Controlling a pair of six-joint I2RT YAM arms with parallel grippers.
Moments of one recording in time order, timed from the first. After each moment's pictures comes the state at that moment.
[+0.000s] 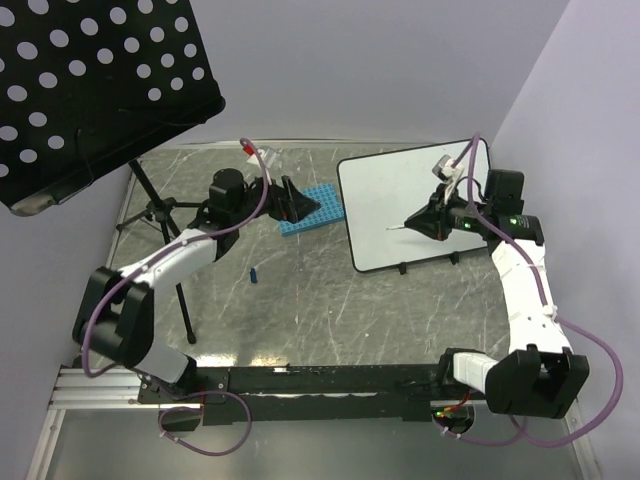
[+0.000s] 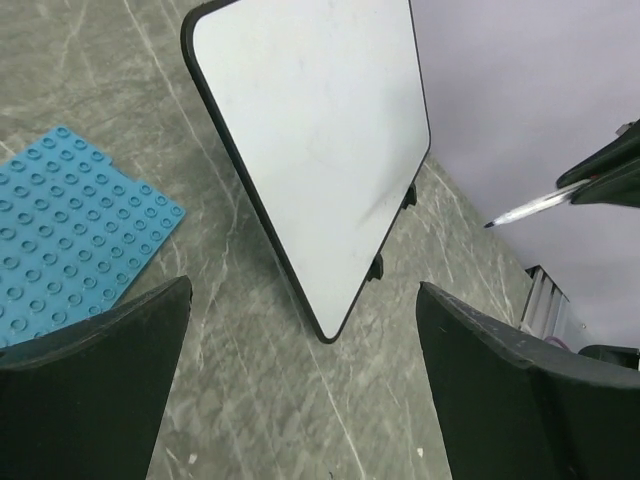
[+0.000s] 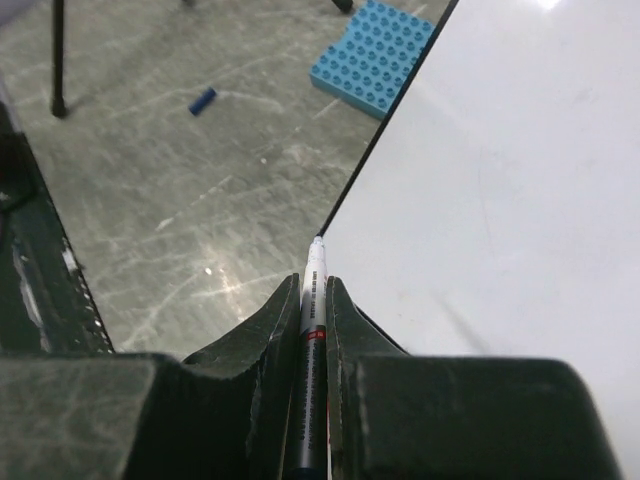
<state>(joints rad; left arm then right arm) -0.42 1.51 0.98 0.39 0.54 -0.49 -0.12 1.17 1.14 -0.70 -1.03 -0.48</state>
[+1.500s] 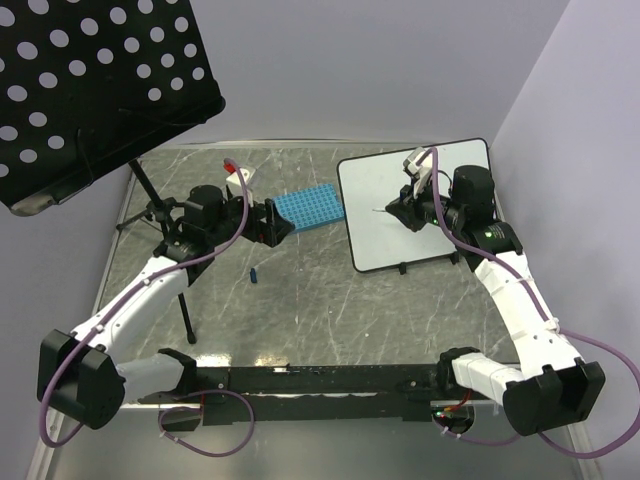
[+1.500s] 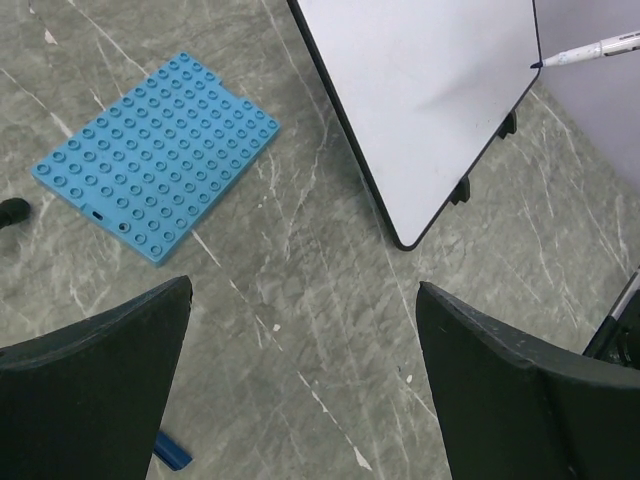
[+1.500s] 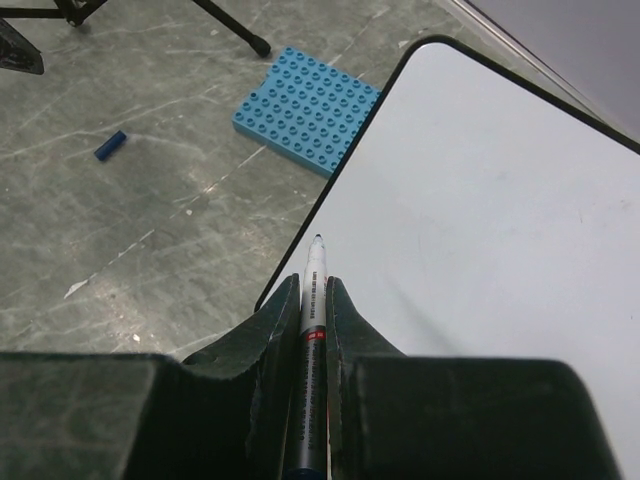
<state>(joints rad) -0.41 1.16 0.89 -0.04 0.37 -0.23 0.20 1.09 1.10 -0.43 -0.57 -0.29</state>
